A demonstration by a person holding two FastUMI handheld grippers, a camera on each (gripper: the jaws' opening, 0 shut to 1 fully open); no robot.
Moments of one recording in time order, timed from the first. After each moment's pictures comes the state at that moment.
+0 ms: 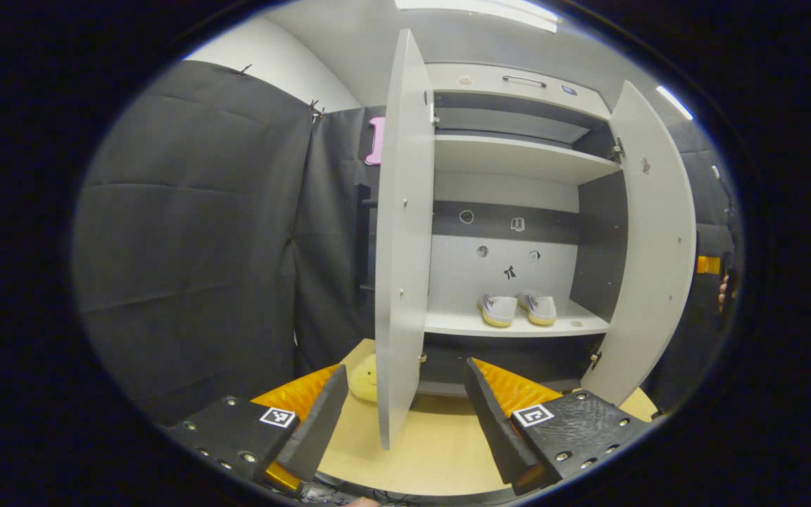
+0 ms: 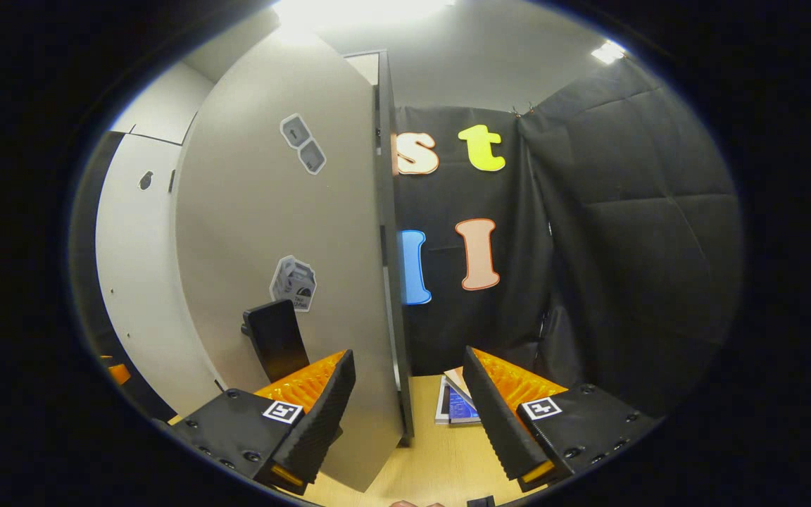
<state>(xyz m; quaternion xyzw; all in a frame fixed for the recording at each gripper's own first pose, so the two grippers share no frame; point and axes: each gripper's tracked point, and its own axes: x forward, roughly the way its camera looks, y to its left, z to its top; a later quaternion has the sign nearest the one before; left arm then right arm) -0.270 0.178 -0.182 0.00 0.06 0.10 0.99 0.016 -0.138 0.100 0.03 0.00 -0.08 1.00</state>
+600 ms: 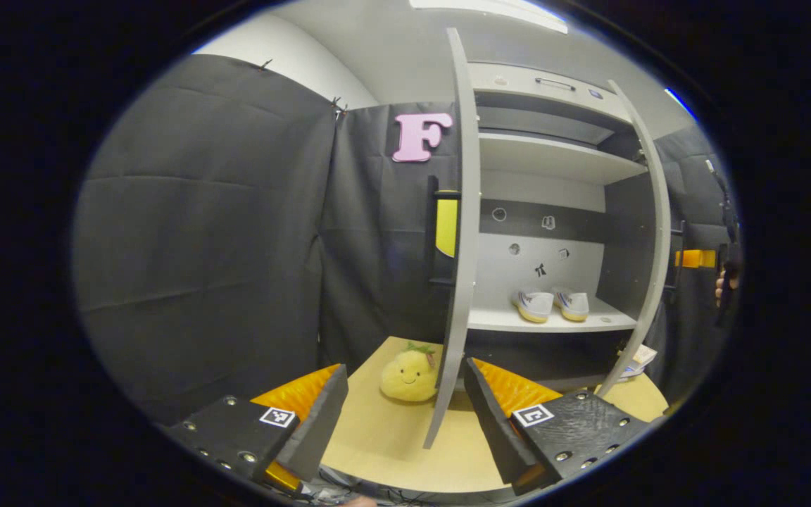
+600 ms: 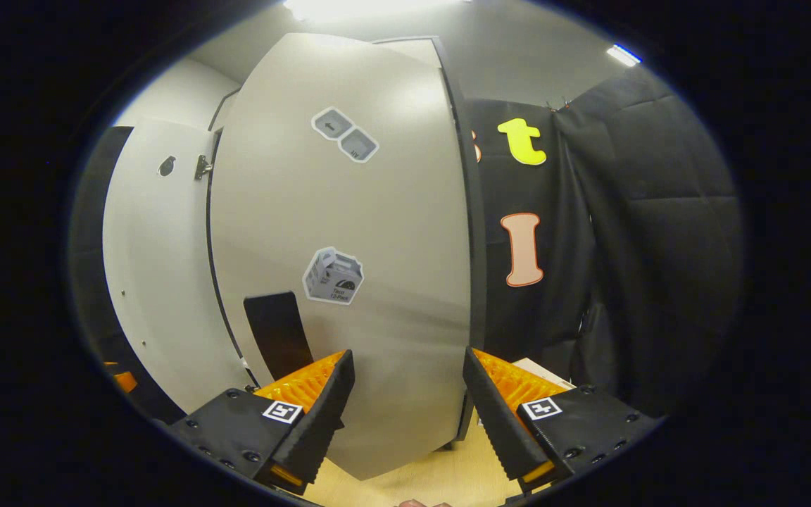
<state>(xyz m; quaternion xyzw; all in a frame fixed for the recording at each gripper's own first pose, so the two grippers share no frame) -0.295 0.257 -0.194 0.00 0.07 0.15 0.99 0.070 -0.048 0.092 0.03 0.02 -0.03 1.00</state>
